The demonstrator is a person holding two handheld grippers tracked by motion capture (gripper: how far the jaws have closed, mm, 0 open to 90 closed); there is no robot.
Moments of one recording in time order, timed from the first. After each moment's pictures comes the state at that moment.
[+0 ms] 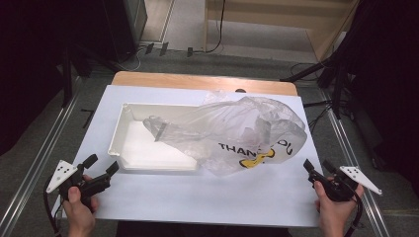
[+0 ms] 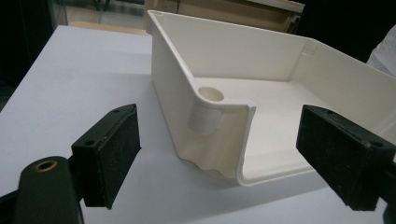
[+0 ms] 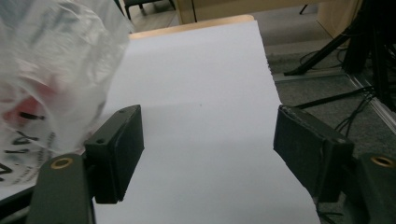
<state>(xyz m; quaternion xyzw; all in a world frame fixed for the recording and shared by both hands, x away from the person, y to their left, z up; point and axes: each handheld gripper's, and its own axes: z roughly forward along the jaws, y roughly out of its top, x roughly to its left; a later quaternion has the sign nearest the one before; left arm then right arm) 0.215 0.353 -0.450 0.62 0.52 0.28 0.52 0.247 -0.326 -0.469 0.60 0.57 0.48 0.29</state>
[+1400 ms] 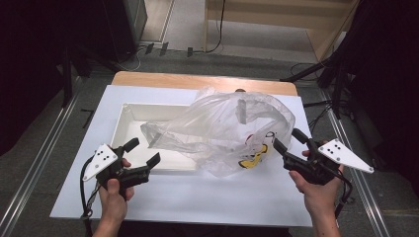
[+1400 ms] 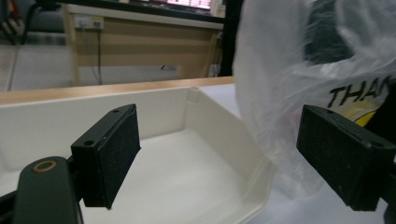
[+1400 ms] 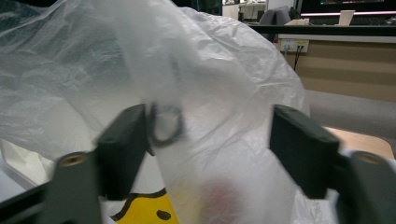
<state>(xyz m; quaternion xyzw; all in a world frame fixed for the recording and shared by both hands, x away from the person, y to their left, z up) 0.231 0.242 -0.381 0.66 0.40 0.24 0.59 0.250 -0.229 -0.347 0.41 0.64 0.58 0.28</state>
